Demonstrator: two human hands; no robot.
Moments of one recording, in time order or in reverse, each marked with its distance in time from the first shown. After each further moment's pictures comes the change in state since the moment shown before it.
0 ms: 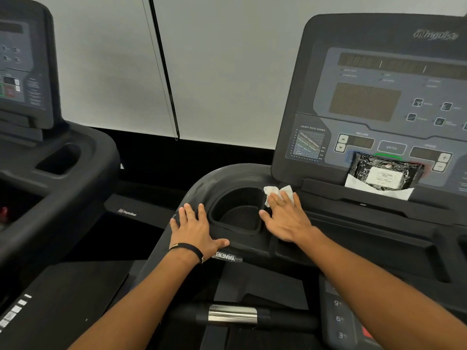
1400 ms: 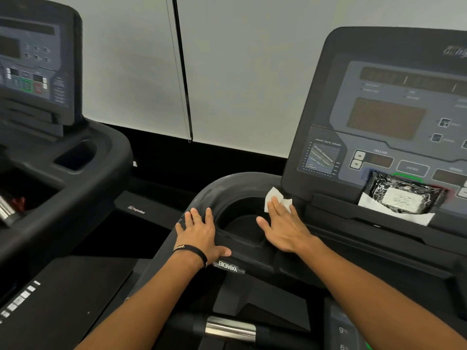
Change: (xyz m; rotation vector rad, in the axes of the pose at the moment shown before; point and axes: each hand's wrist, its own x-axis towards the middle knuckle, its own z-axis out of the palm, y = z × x) left_hand 0.006 0.005 -0.013 0.000 -0.093 -0.035; right_hand 0.014 -0.013 -0.008 0.097 -0.109 -0.074
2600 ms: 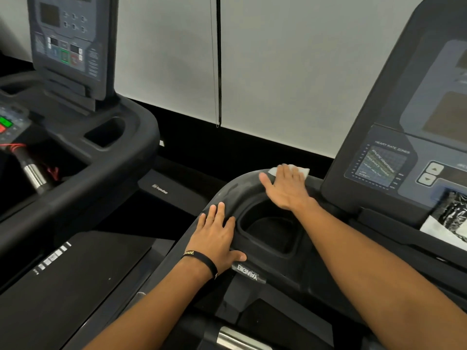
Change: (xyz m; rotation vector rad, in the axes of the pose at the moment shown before) left_hand -0.005 -0.017 0.003 -0.057 0.057 0.149; right_hand 0.134 -0.038 -0.015 0.022 0.088 0.027
